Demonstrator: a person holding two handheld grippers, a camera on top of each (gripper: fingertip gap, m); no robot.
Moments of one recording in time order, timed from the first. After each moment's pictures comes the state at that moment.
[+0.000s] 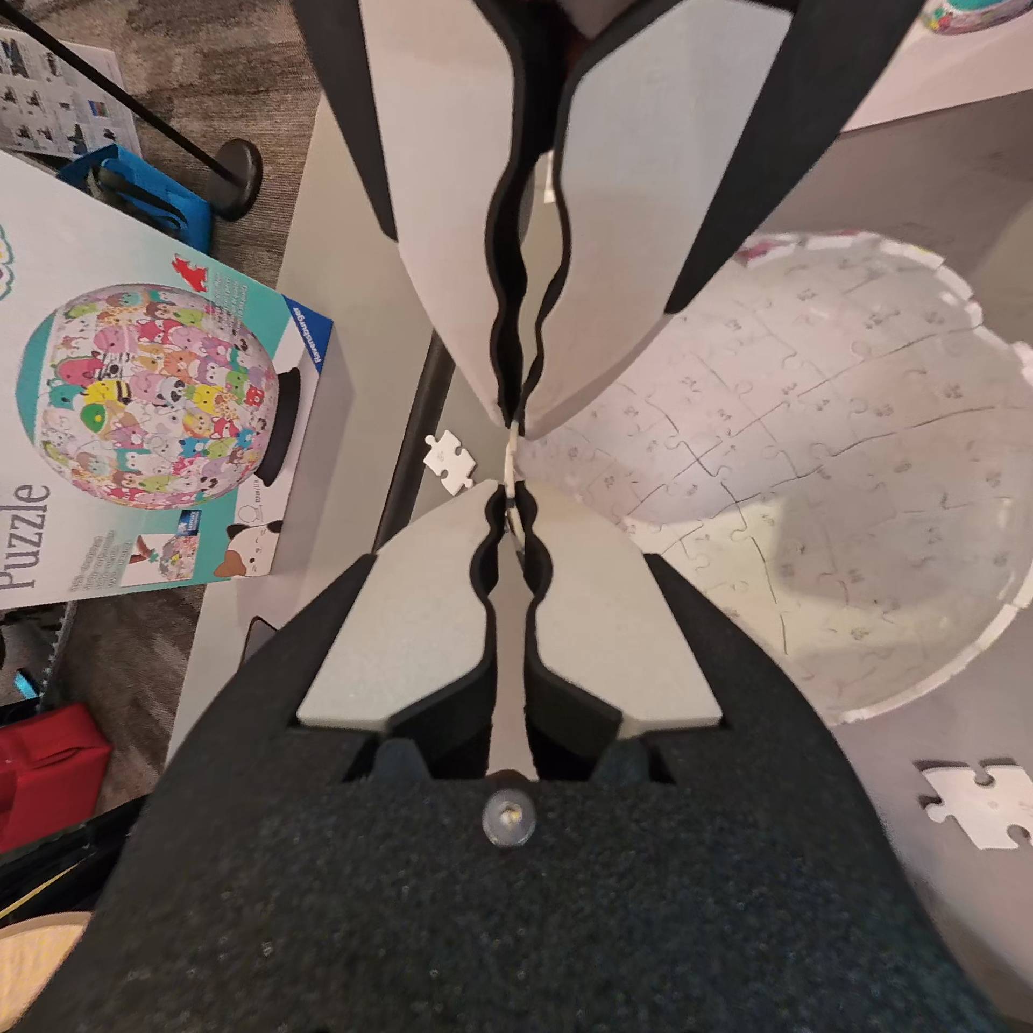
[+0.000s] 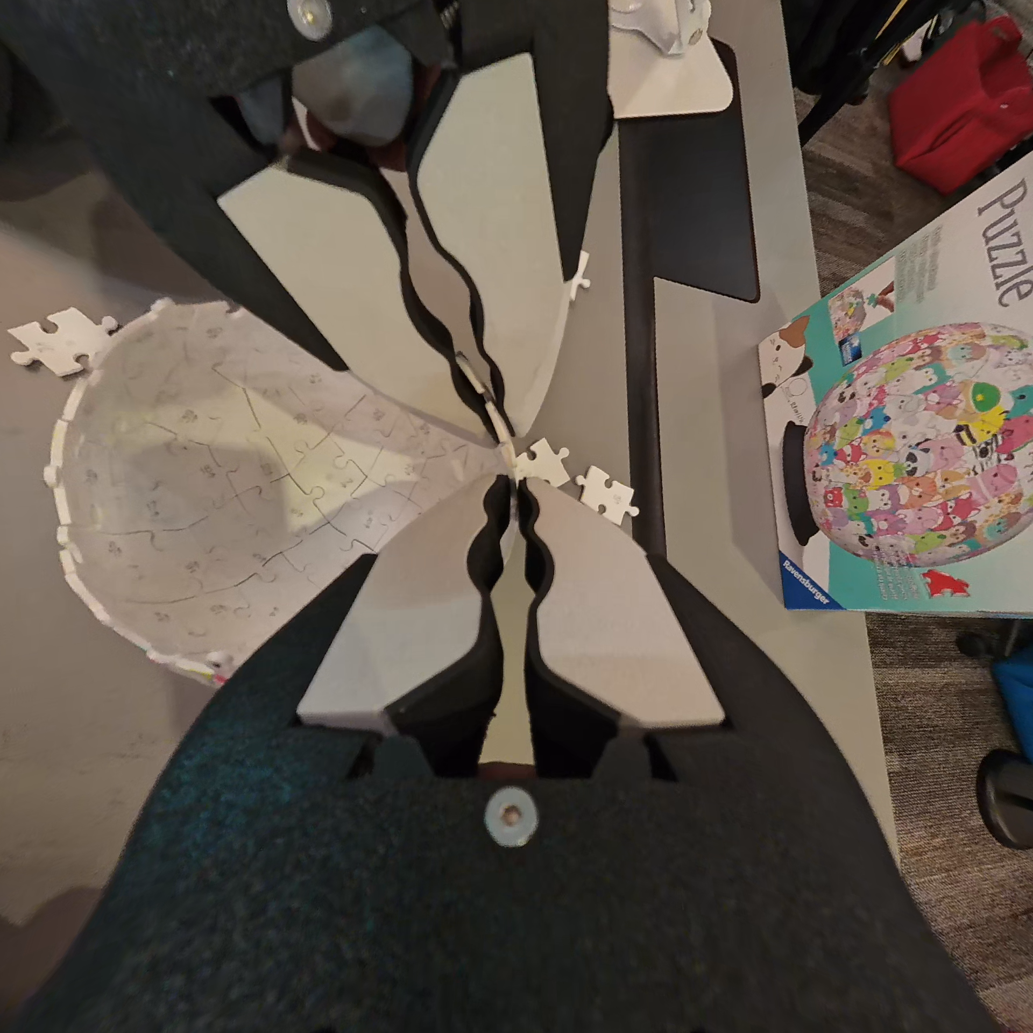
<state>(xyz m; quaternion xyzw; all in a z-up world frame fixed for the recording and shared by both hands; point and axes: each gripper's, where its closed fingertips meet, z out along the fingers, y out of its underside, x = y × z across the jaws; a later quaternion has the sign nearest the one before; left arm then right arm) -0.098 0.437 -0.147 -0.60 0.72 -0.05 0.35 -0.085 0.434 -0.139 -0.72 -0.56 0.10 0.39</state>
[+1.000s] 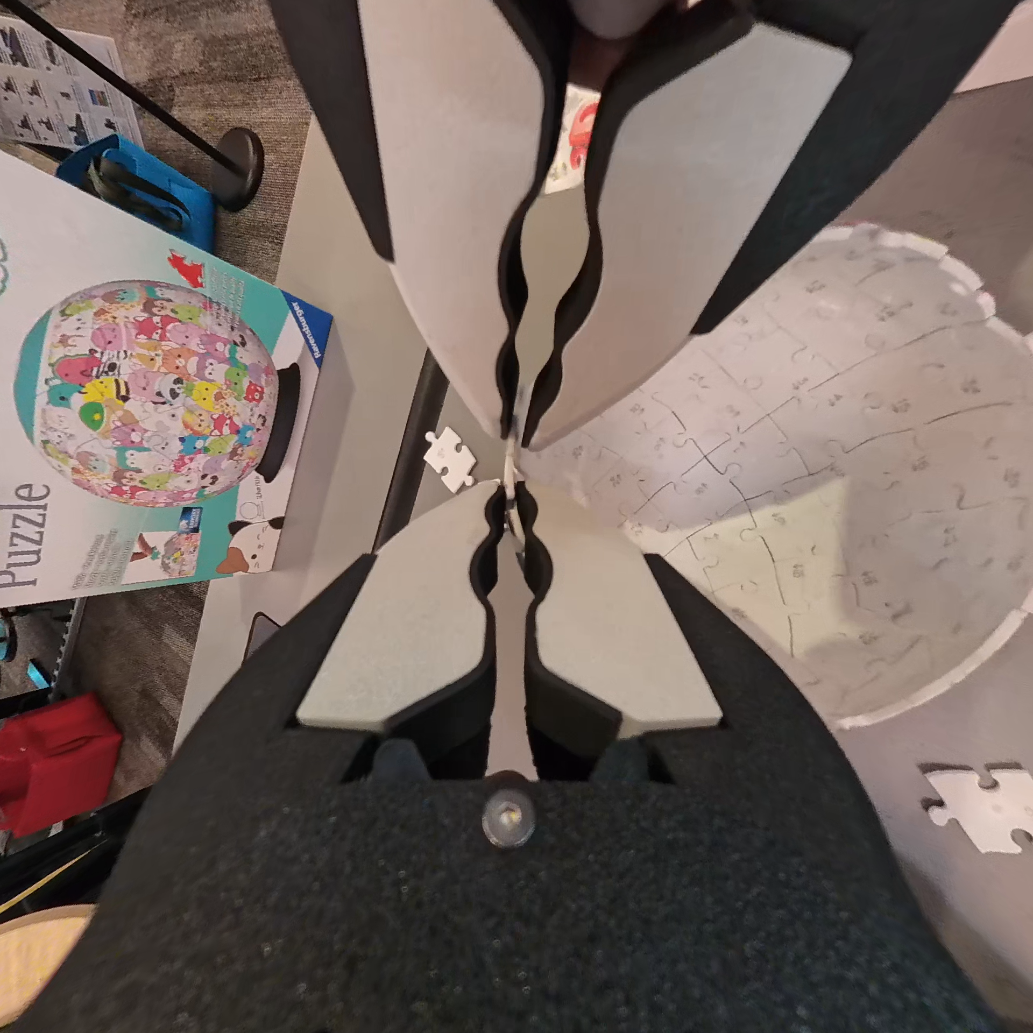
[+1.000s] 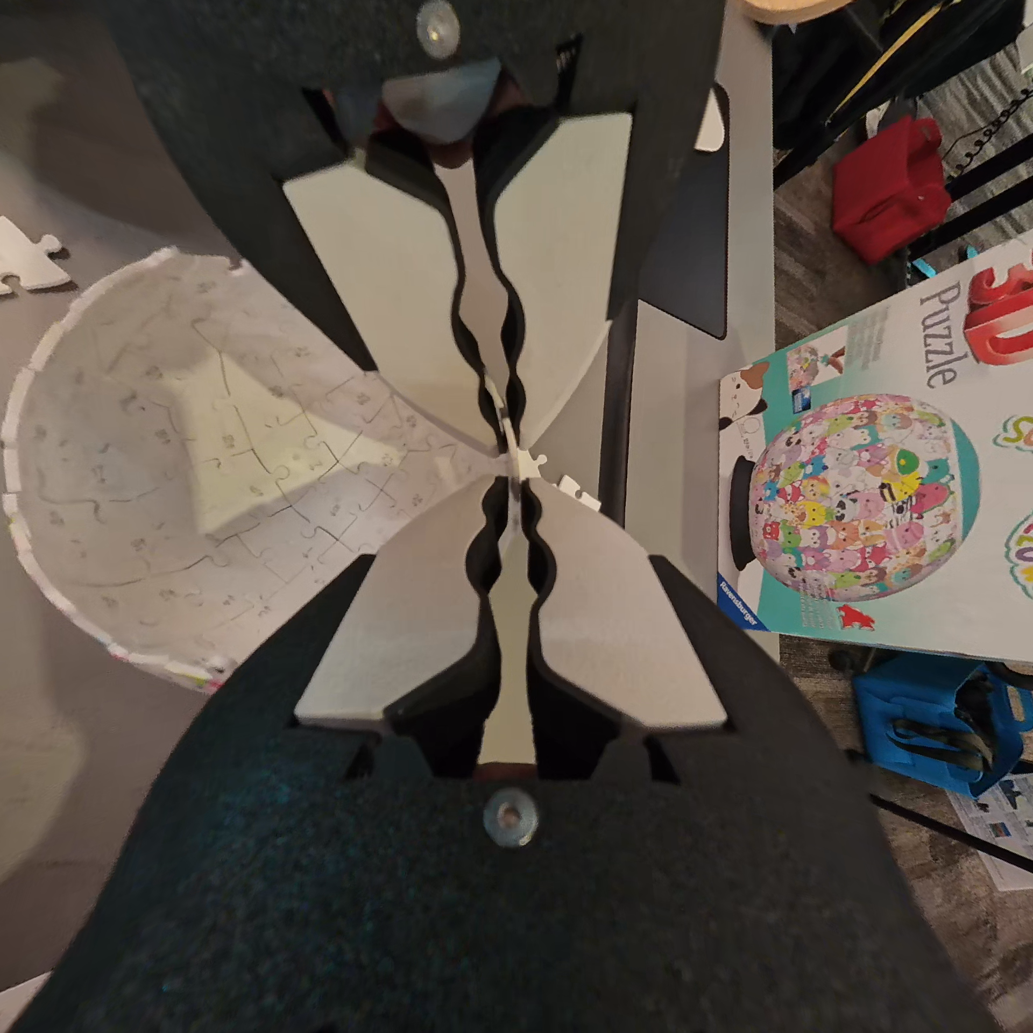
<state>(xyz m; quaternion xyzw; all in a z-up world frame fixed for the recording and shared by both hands) -0.097 0.438 -0.149 -0.60 0.72 -0.05 0.35 -0.088 0.434 -0.138 -0.68 -0.61 0.03 0.41</state>
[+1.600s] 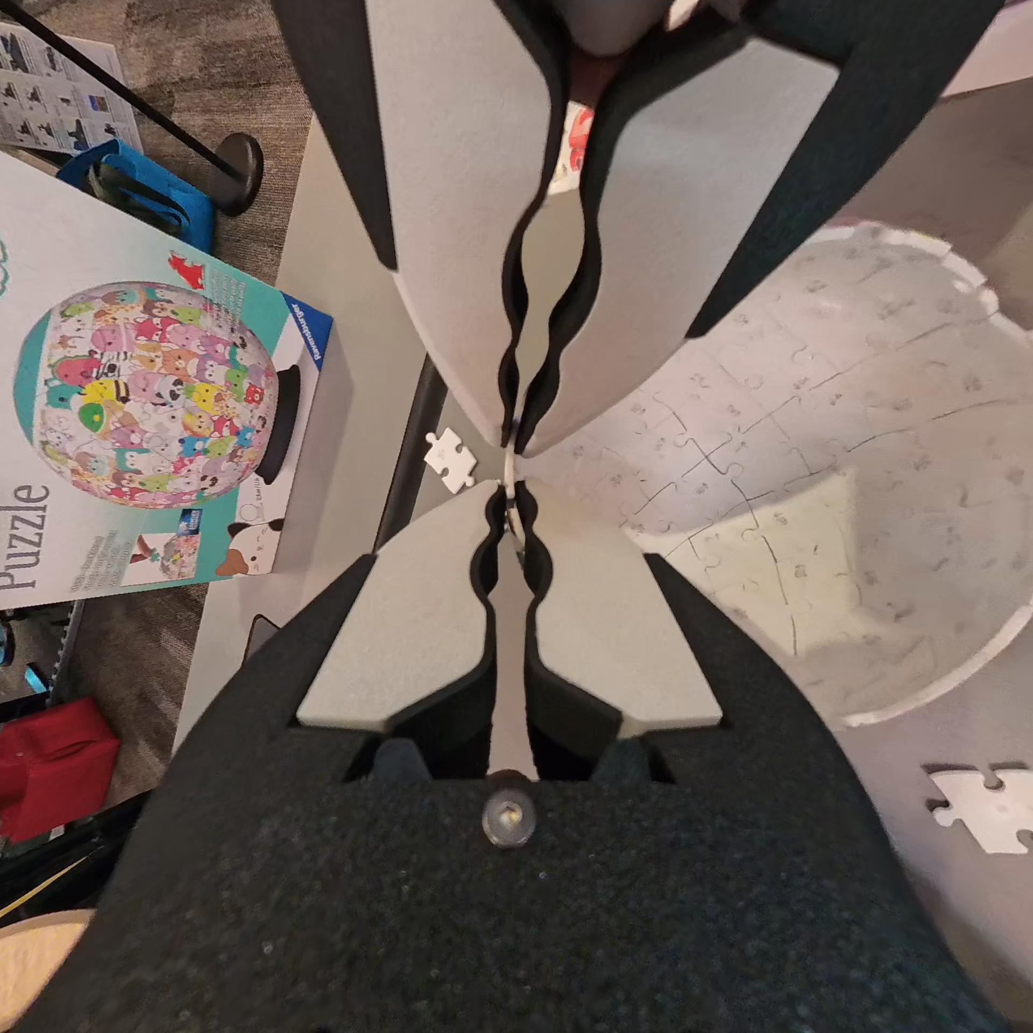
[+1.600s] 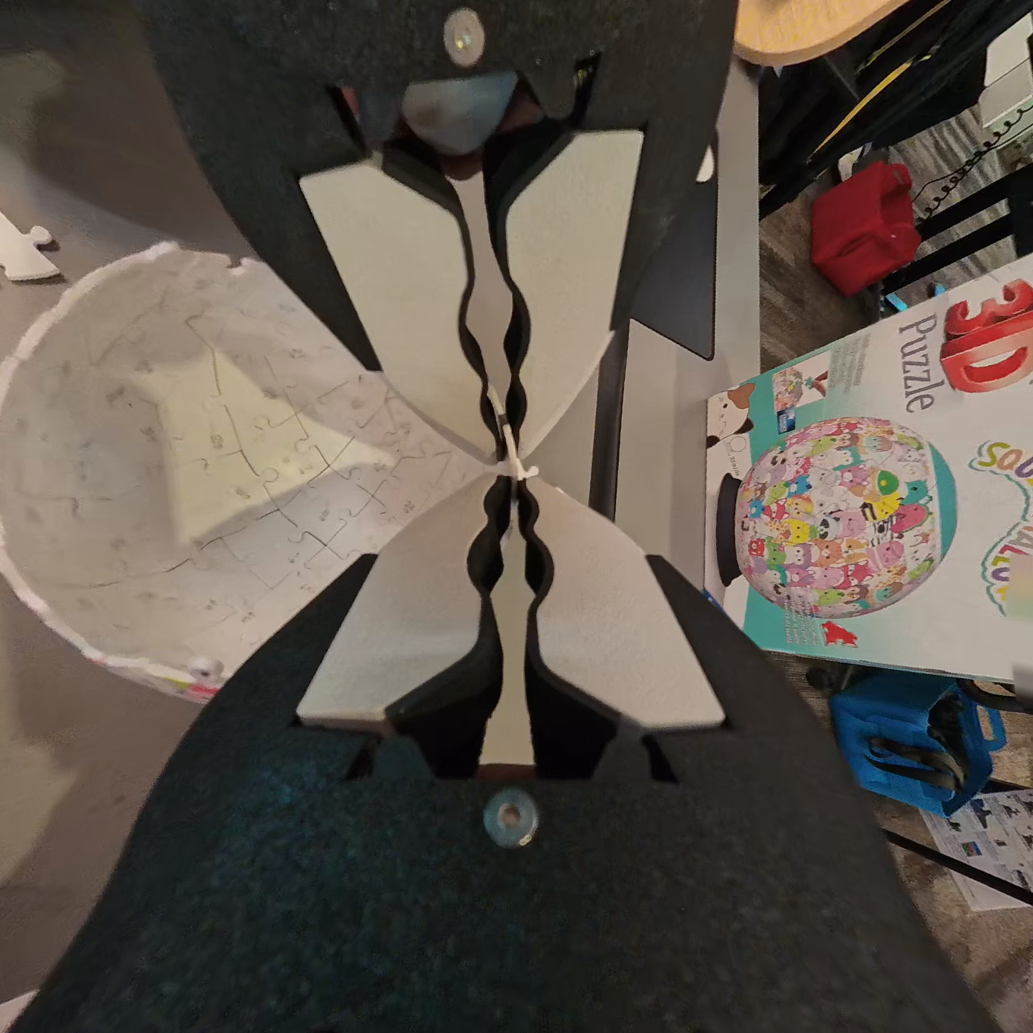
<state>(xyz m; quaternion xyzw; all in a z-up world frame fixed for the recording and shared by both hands) -0.098 0.439 -0.149 -0.60 0.72 -0.05 0.35 -0.091 0.436 -0.137 -0.66 -0.62 0.03 0.42</state>
